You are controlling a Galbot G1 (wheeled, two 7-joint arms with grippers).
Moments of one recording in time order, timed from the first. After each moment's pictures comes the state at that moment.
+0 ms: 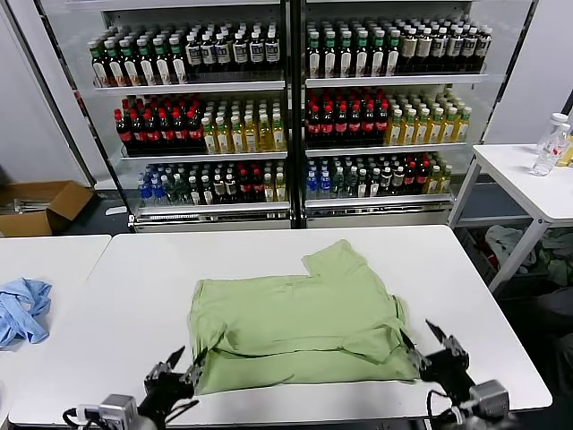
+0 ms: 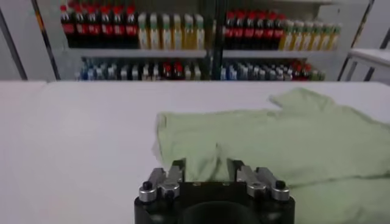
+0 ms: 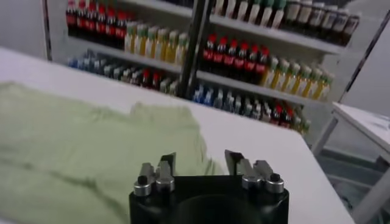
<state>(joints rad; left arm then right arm) 1.68 -1.21 -0.55 -2.32 -0.42 0.55 -0.14 -1.50 0.91 0.53 2.23 0.49 -0.46 0.19</state>
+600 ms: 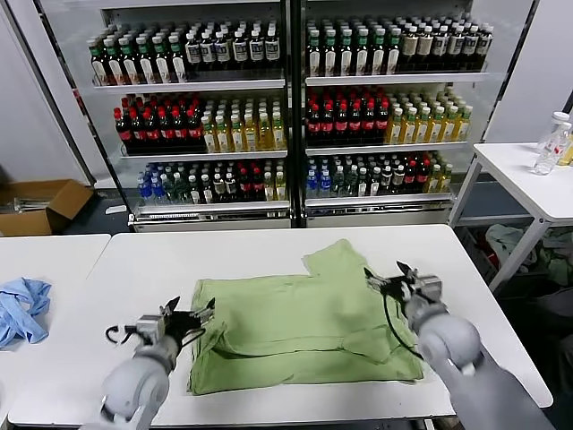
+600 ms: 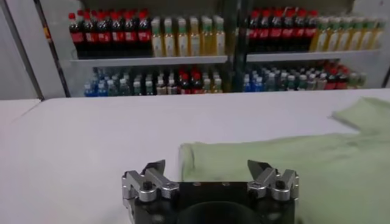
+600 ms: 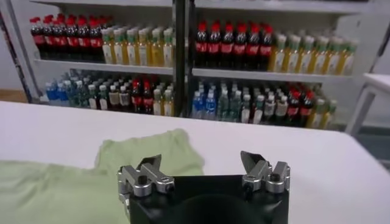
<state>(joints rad) 1.13 -1.18 -0.39 -1.80 -0.46 0.57 -0.19 -0.72 1.06 0.10 1.59 0.67 -0.56 0.21</state>
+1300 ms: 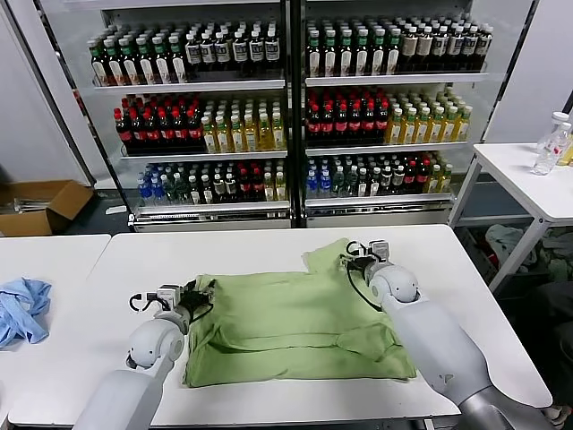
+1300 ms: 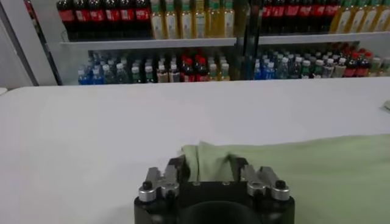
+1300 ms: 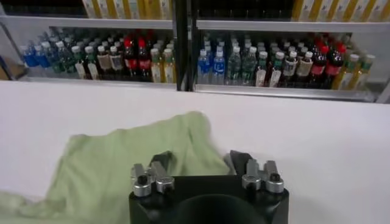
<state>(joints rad) 0.93 -1.15 -0.29 -1.54 -0.54 0.57 -0.18 -0.46 1.20 -0.07 1.13 0.70 -0.57 0.18</state>
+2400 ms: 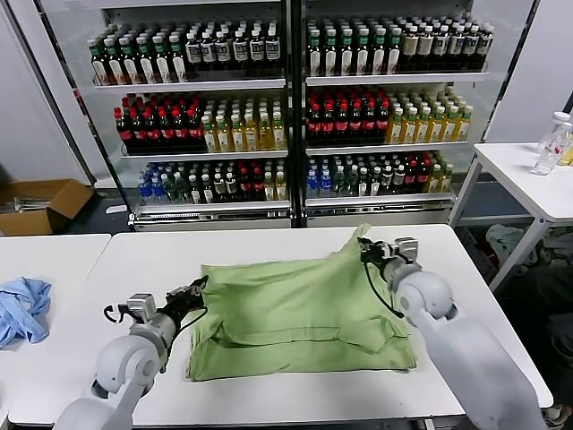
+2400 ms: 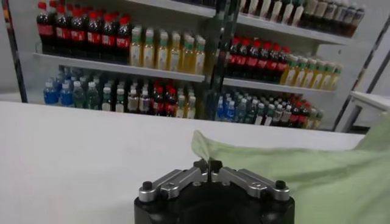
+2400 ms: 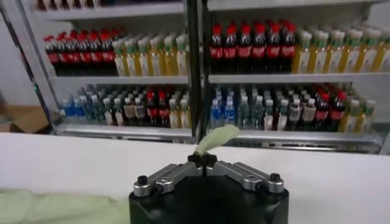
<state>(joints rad) 1.14 -1.07 -0.41 -1.88 -0.73 0.52 -0.13 -0.82 0.98 0.17 1.77 0.77 -0.55 0.22</state>
